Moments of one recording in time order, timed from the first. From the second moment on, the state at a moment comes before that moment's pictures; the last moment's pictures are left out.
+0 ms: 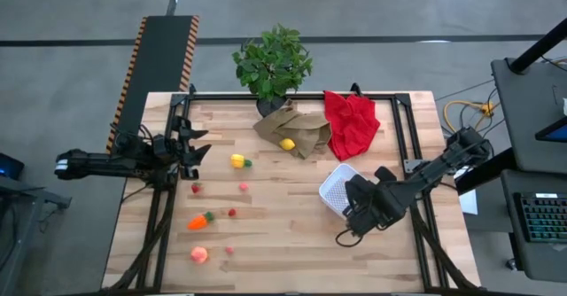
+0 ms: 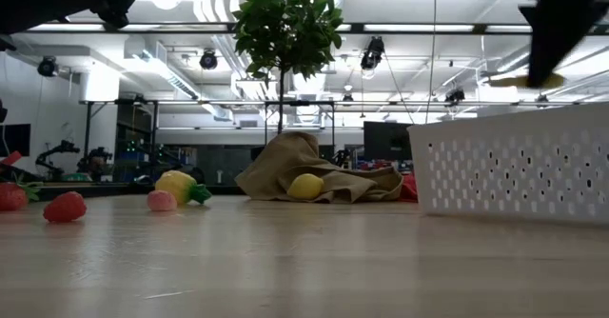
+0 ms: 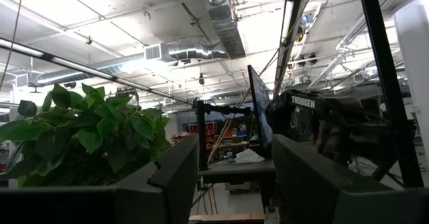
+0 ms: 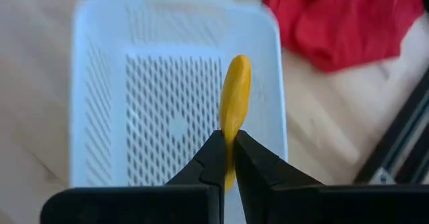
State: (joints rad) left arm 0.00 0.30 0.12 0.65 -0.16 0.23; right arm 0.58 1.58 1.24 -1.37 0.44 1.33
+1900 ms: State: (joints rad) left arm 0.00 0.32 0.12 0.64 -0.16 0.22; right arm 0.30 1.58 1.19 -0.35 0.72 0.21
